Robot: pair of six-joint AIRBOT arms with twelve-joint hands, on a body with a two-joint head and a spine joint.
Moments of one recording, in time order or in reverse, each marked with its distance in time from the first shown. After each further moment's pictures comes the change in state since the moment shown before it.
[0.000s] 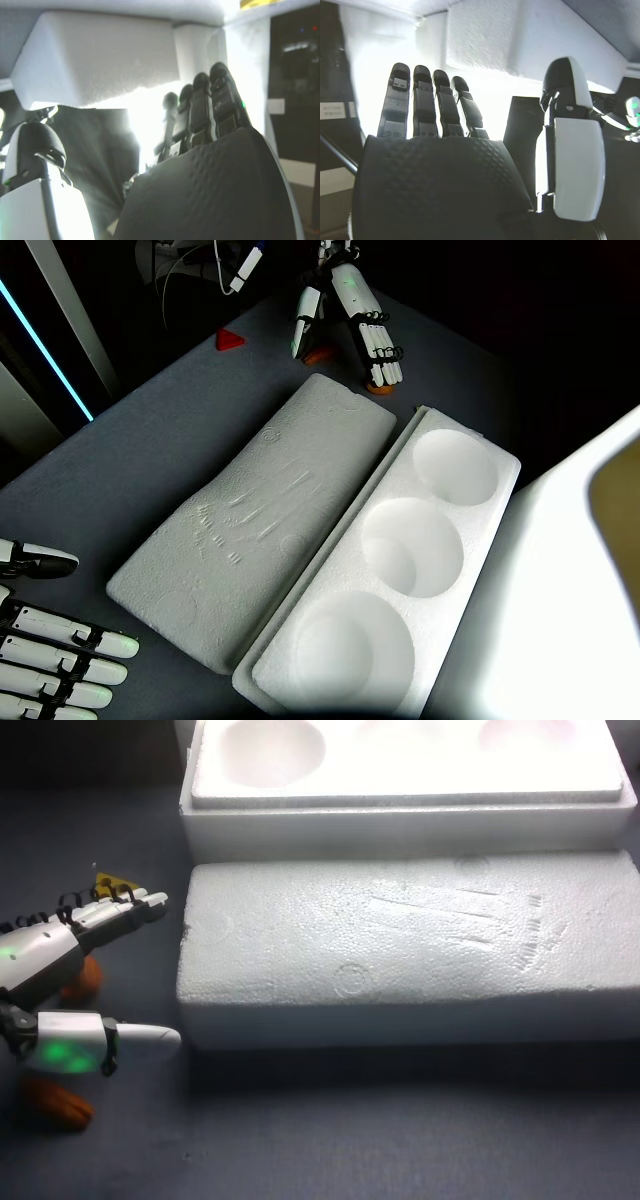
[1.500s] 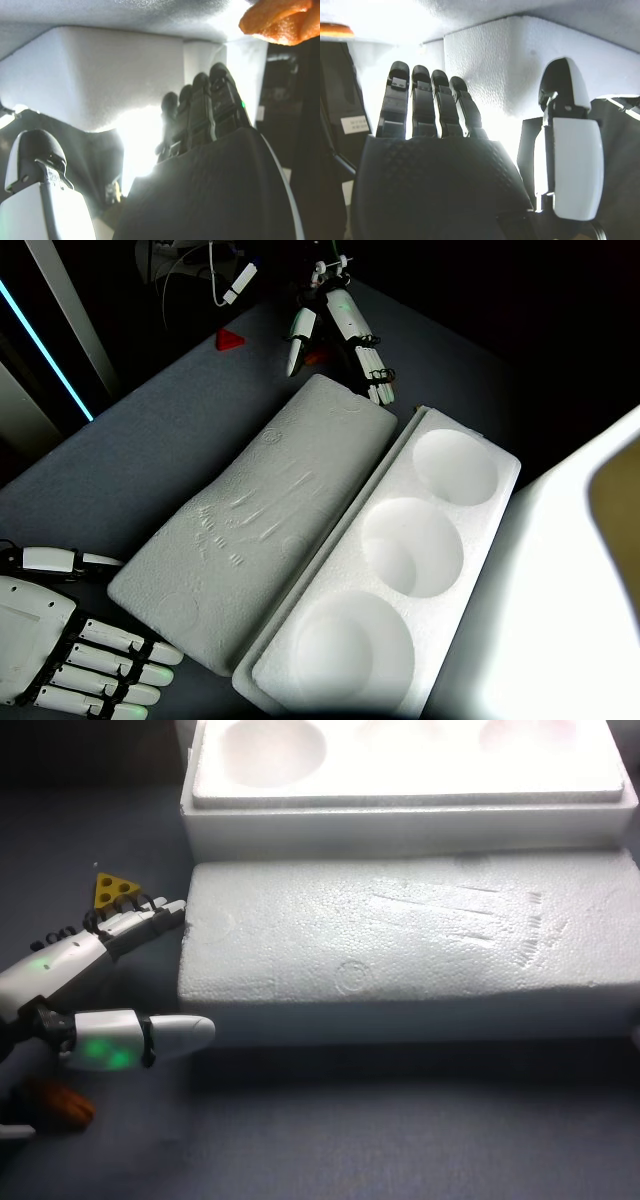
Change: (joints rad) left arm -0.014 -0.108 0.040 -0.080 -0.027 -0.023; right arm 0.119 -0.153 0.113 0.060 -0.092 0.011
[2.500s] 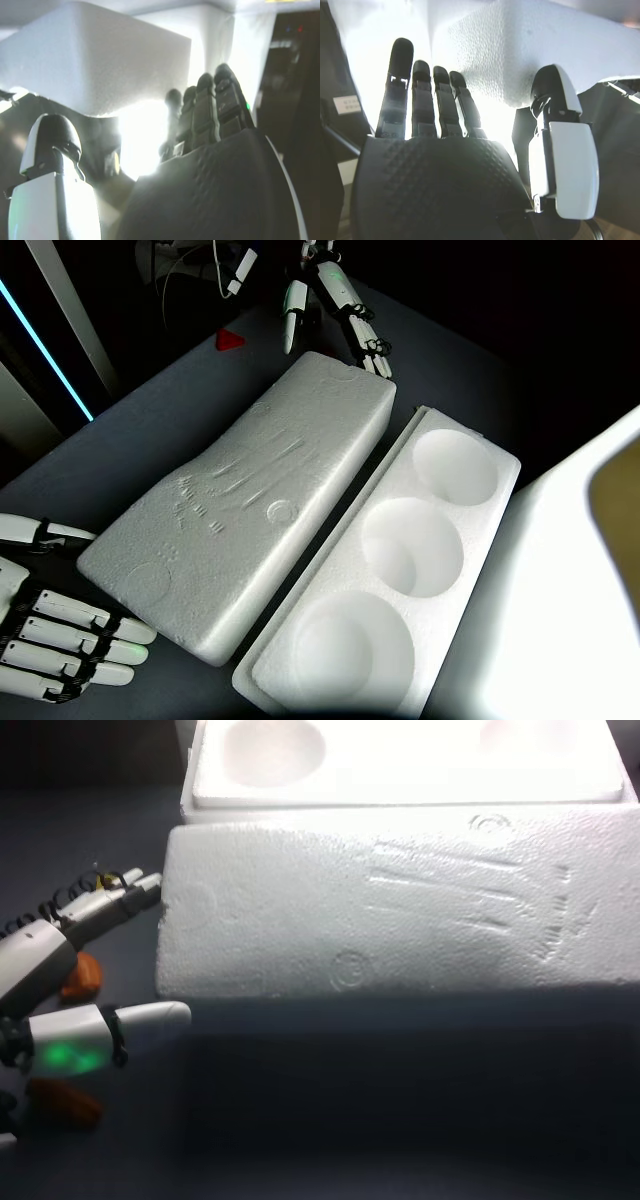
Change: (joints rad) left arm 0.072 0.125 -0.160 0.051 -0.215 -0.057; right arm -0.103 0.174 -0.202 -0.079 0.232 0.058
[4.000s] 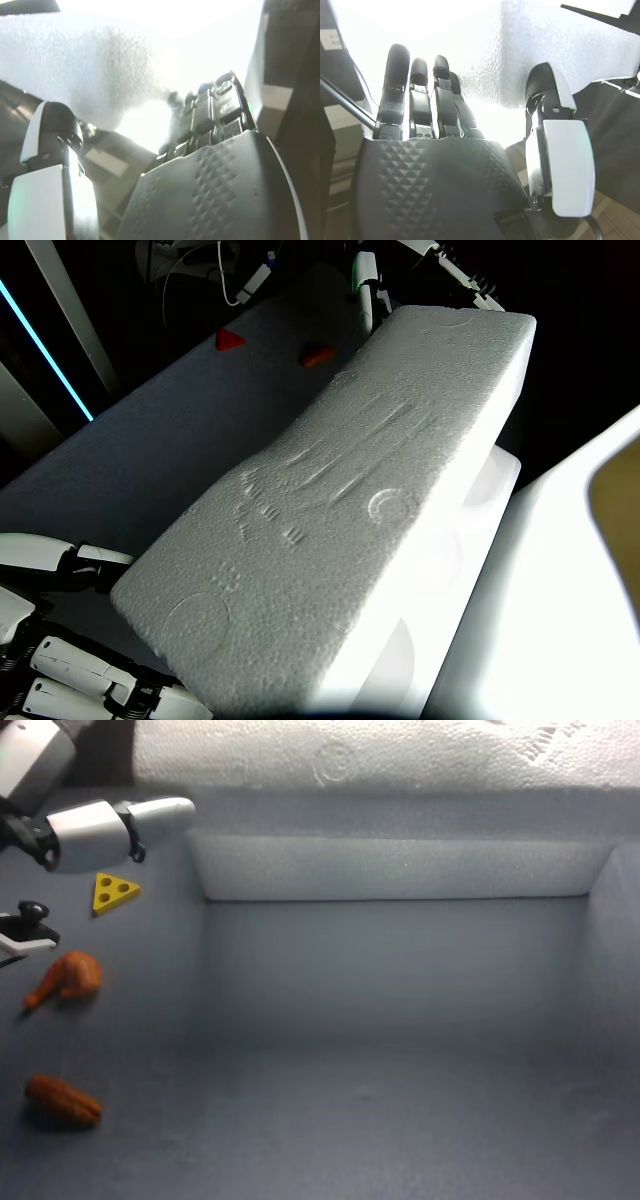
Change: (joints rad) left arm -0.389 -0.105 0.289 0.022 0.175 -0.003; right arm 0.409 -0.070 0.235 -0.042 -0.188 -0.045
